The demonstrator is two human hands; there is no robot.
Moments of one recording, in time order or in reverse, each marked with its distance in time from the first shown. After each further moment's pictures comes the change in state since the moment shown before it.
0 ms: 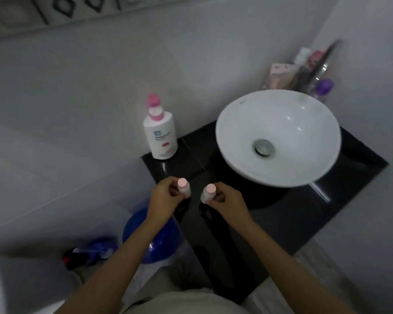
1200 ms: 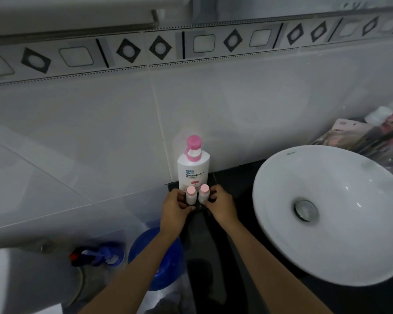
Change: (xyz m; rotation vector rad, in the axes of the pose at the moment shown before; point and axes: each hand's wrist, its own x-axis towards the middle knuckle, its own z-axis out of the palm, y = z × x) left_hand 0.089 -0.031 -0.003 -0.090 0.316 -0.231; right_hand 0.165 -0.045 0.059 -0.190 -0.108 0.028
